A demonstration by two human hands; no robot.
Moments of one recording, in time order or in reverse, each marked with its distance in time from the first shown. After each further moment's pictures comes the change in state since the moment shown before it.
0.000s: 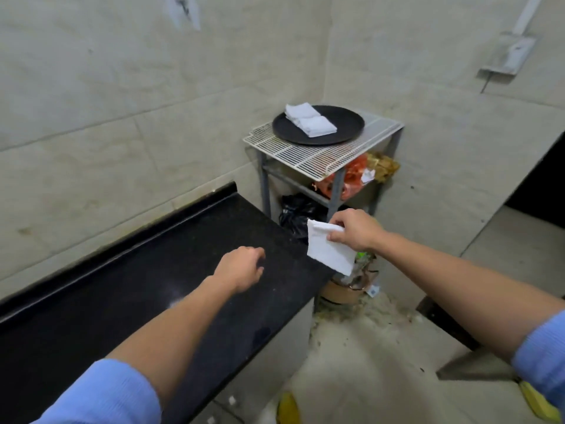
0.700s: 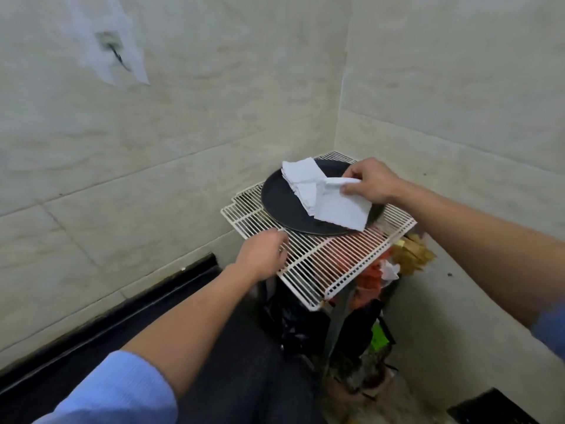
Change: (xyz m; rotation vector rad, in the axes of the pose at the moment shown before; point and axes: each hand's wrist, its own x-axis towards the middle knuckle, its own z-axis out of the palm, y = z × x) left_hand 0.355 -0.003 -0.089 -0.111 0.212 0.003; right_hand 0.346 0.106 -0.194 0.192 0.156 -0.075
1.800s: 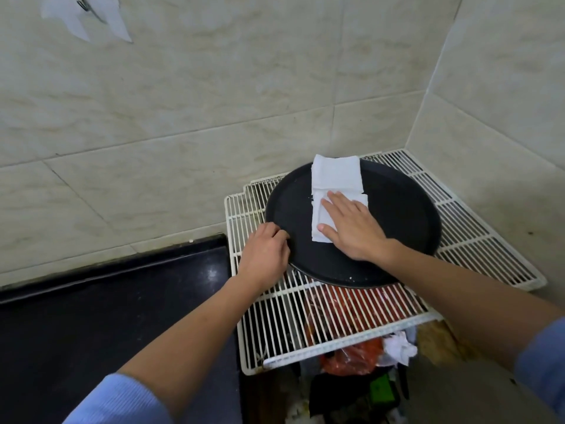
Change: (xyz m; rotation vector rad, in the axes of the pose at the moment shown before) left_hand 0.089 0.020 0.065 0.046 0.233 -0.422; right_hand 0.123 0.097 0.118 -0.384 -0.245 -0.534
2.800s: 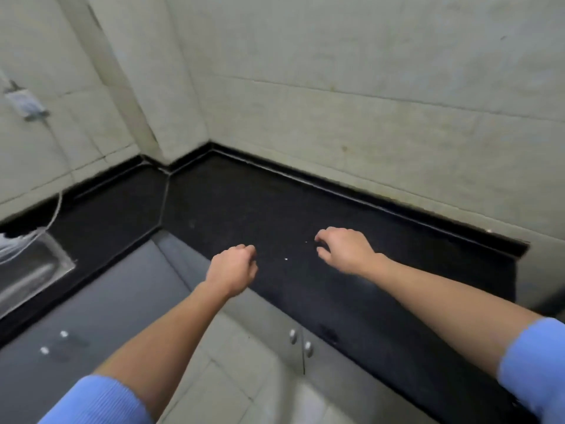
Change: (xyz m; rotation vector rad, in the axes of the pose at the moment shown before) left_hand -0.619 -0.266 -0.259 0.318 0.003 -1.002; right_hand -0.123 -0.659 0.053 0.077 -0.119 -0.864
